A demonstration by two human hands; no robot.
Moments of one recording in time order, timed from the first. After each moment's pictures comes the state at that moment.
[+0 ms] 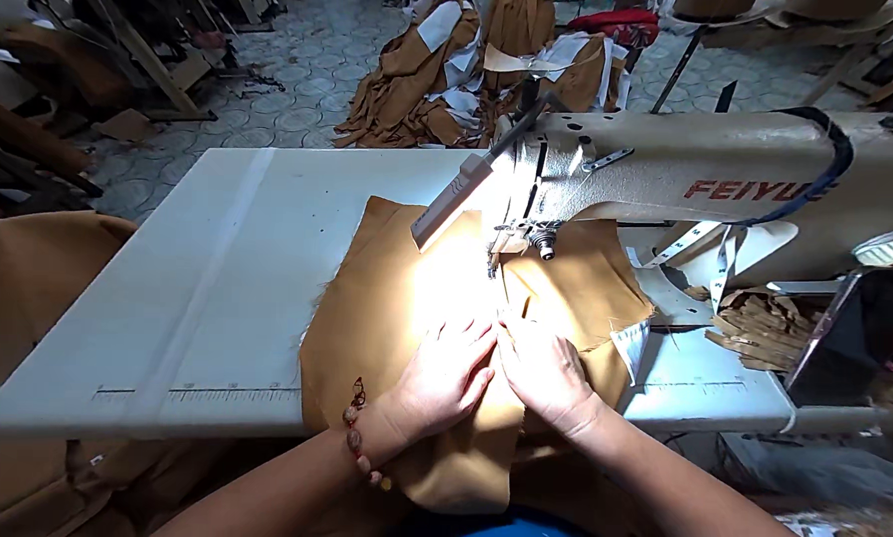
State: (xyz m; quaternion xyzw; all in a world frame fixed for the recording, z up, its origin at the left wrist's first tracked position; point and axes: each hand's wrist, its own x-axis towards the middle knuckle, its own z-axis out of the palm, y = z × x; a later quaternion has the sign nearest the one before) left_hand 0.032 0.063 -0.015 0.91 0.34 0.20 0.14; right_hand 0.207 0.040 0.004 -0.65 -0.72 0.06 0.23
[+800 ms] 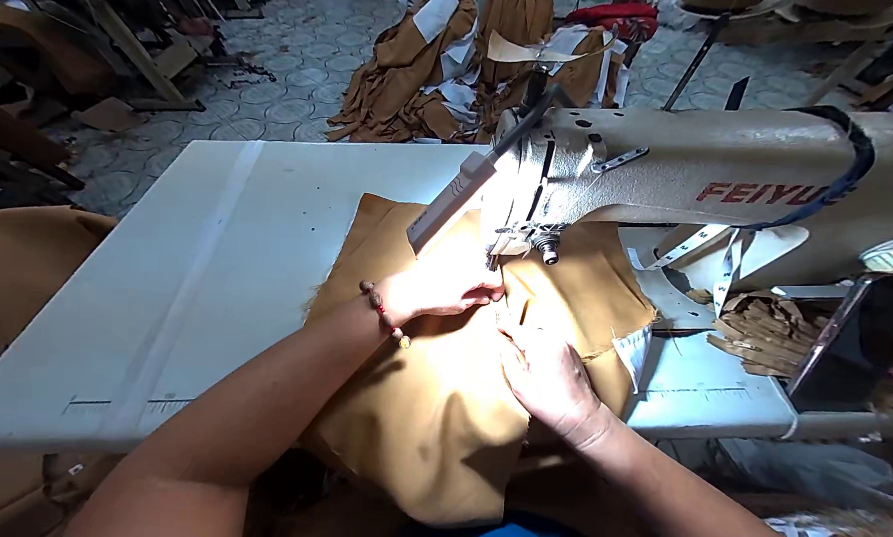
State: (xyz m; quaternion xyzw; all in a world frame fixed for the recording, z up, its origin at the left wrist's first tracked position) left_hand 0.051 0.195 0.030 0.97 0.15 0.08 0.19; right_hand 0.218 0.039 -0.009 -0.61 -0.73 0.08 0.32
